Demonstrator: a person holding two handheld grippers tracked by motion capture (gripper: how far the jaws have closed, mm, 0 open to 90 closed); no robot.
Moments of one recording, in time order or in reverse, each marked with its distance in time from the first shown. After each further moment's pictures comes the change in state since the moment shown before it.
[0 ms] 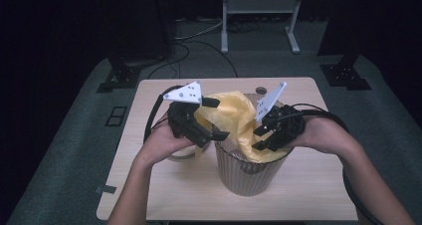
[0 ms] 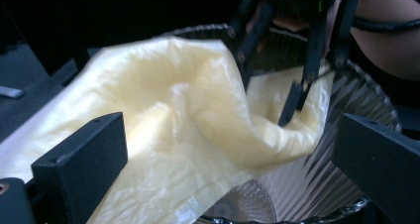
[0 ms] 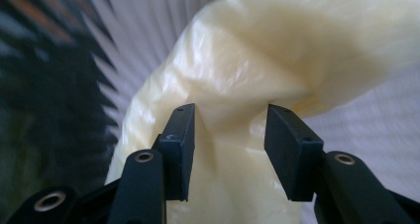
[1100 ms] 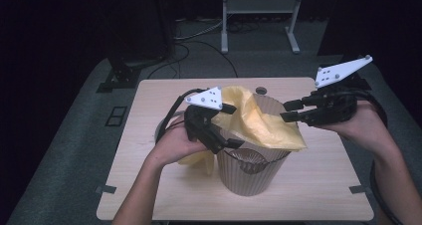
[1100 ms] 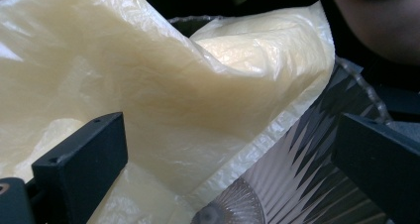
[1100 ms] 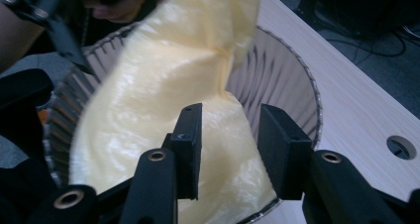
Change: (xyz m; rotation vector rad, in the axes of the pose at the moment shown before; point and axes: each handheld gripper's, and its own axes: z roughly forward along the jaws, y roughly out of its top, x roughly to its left) left arm -0.010 0.014 0.028 0.067 -0.067 0.049; right arm -0.020 -0.055 -0.080 -0.385 -0.078 0.186
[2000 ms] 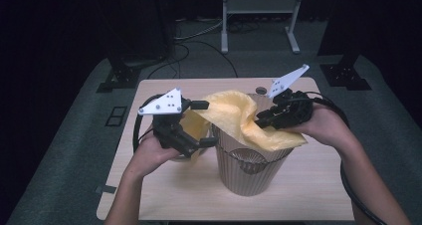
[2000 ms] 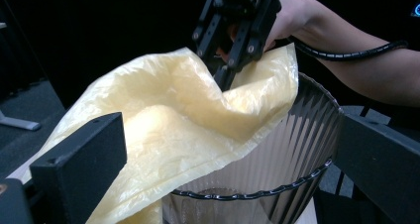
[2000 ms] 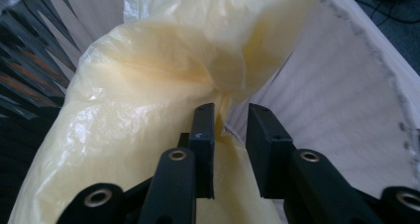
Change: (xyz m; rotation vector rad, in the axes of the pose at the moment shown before) left arm -0.017 -0.027 -0.060 -0.225 0.117 -0.016; right arm 0.001 0.016 0.074 0.203 -0.025 -0.064
